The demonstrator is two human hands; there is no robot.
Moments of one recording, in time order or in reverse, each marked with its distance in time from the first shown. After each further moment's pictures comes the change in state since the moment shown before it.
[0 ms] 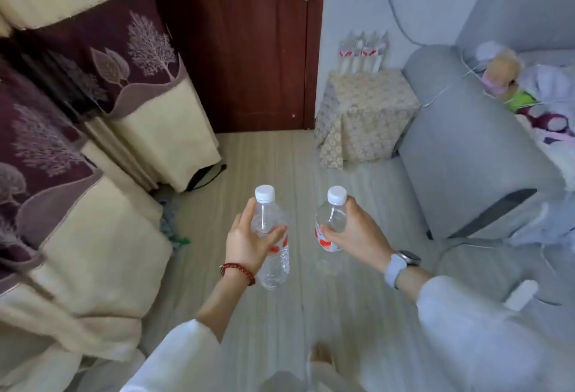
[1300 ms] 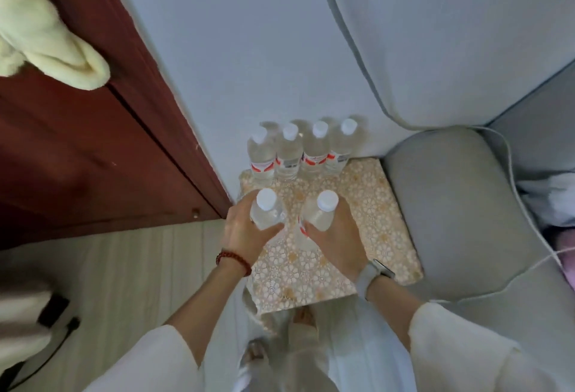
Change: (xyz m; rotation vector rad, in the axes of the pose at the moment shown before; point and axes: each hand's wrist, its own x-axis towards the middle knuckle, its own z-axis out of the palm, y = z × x) left_hand 0.890 0.190 0.501 0.003 -0.214 -0.003; right_hand 0.940 0.235 -0.207 0.314 0.148 0.196
